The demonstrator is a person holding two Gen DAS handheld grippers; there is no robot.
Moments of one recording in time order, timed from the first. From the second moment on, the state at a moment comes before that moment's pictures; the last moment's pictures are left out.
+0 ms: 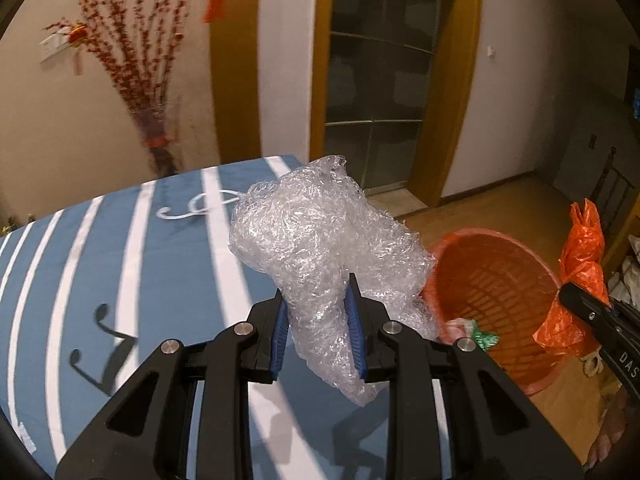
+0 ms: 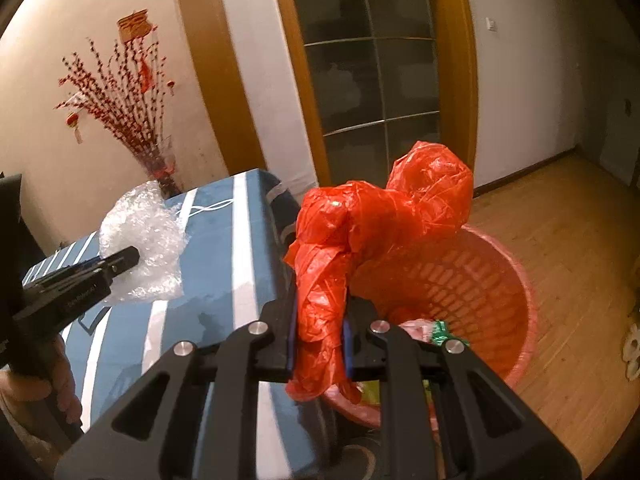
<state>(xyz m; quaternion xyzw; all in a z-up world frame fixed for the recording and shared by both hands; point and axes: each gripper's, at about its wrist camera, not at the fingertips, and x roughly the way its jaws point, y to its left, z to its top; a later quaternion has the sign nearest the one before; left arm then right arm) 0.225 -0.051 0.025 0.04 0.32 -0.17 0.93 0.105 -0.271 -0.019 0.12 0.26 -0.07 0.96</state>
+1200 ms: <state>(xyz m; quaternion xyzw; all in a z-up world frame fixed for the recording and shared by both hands) 0.237 -0.181 -0.020 0.06 0.38 -0.26 0.89 0.112 -0.371 -0.048 0.17 0.26 -0.13 0.94</state>
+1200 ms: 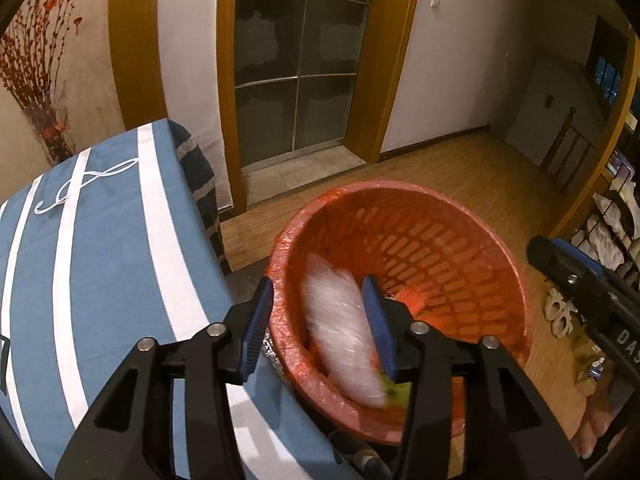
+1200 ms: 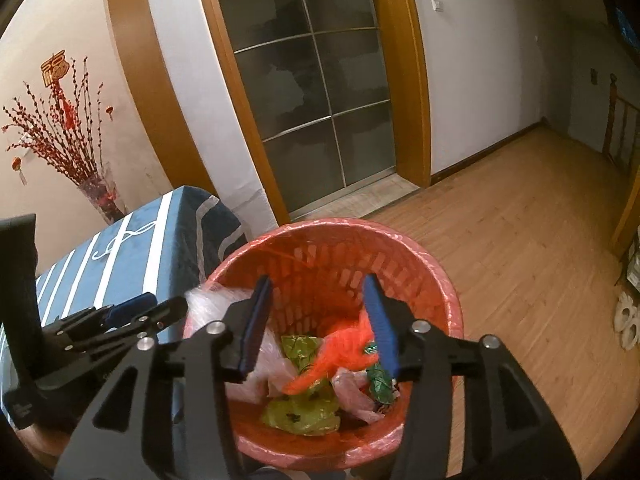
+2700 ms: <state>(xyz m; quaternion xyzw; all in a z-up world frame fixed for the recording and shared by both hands) 0.000 0.008 0.030 0.00 0.19 -0.04 0.98 -0.107 -0.179 -0.004 0.02 0.11 -0.26 0.96</state>
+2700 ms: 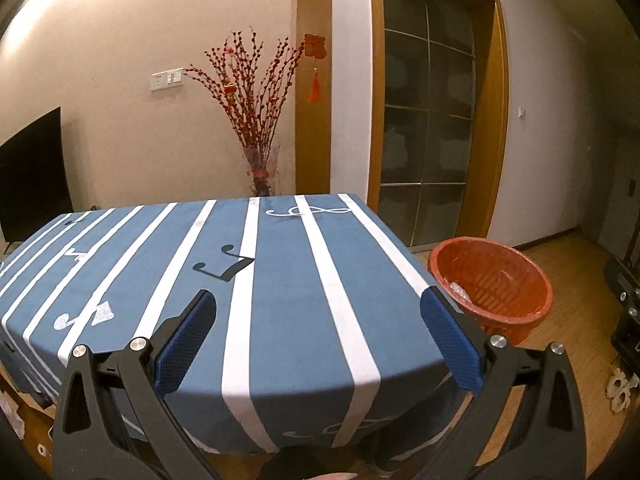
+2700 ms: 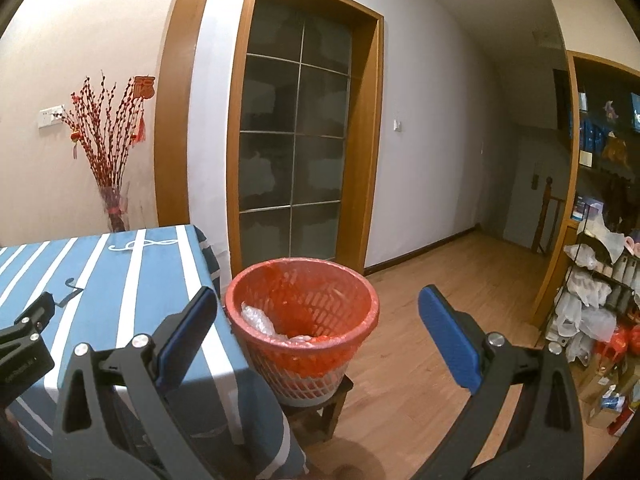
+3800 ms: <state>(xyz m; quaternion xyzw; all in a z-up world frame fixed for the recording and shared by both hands) -0.011 0.019 0.006 -0.01 0.23 -0.02 0.97 -0.093 -0.176 -0.050 0.03 0.19 -0.26 0.95</state>
